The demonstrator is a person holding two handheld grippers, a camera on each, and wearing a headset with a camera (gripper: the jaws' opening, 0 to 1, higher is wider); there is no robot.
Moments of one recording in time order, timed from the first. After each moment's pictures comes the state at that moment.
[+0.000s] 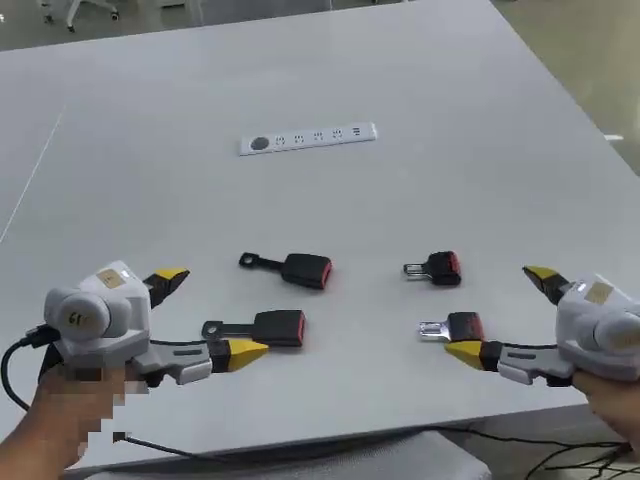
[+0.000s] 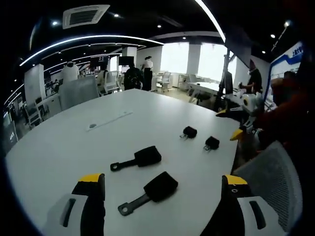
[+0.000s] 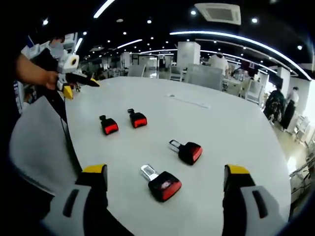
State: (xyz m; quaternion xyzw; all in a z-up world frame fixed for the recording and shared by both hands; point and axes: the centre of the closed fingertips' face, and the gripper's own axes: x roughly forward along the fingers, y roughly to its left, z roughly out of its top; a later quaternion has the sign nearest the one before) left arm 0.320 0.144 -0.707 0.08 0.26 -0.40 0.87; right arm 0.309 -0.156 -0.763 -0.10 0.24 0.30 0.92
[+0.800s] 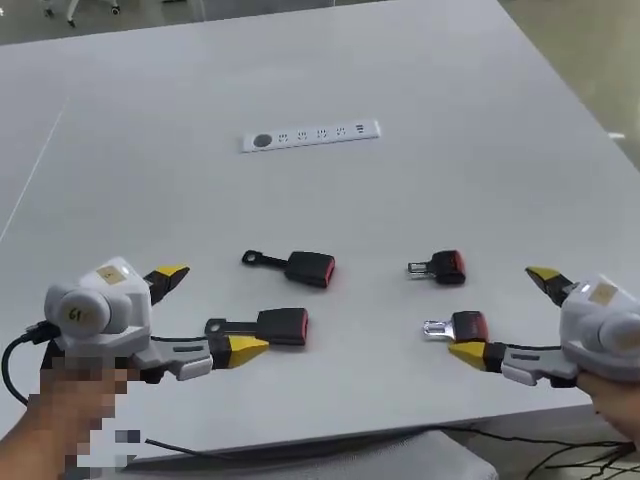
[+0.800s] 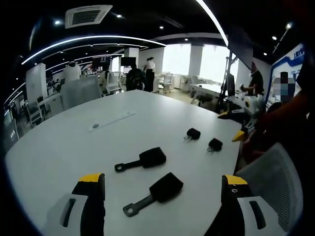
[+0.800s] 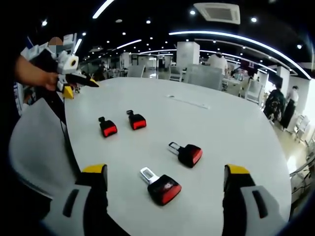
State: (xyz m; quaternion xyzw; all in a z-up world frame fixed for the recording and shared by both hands) left arm 0.323 0.149 -0.708 0.08 0.26 -0.40 0.87; right arm 0.307 -0.154 -0.765 -0.10 0.24 0.30 0.92
